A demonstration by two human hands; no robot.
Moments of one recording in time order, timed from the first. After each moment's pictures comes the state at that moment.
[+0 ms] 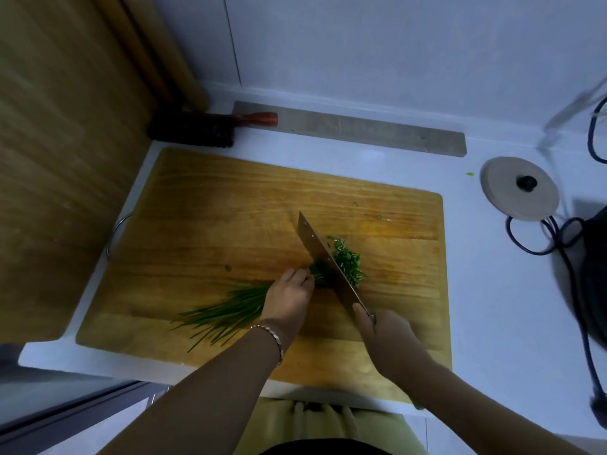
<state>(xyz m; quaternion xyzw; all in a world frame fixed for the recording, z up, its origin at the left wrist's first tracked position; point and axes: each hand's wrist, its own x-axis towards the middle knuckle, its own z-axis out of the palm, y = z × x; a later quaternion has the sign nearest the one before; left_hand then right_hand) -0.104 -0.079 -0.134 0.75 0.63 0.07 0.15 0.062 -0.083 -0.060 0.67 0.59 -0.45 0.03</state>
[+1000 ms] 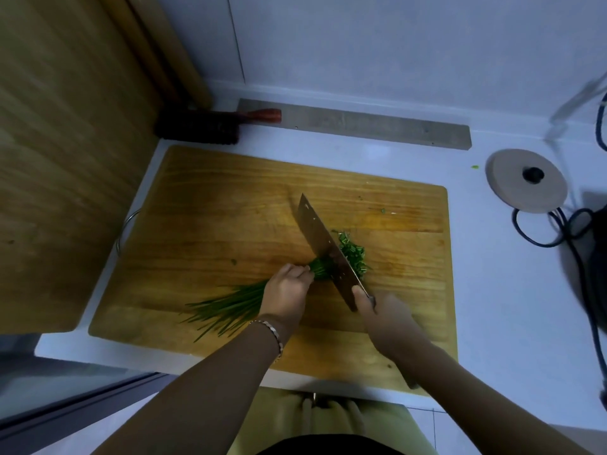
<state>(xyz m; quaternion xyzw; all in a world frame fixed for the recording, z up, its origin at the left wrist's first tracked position) -0.112 -0.085 -0.133 0.73 0.65 0.10 0.18 0.056 -0.080 -0.061 0.66 0.59 -0.46 -0.01</state>
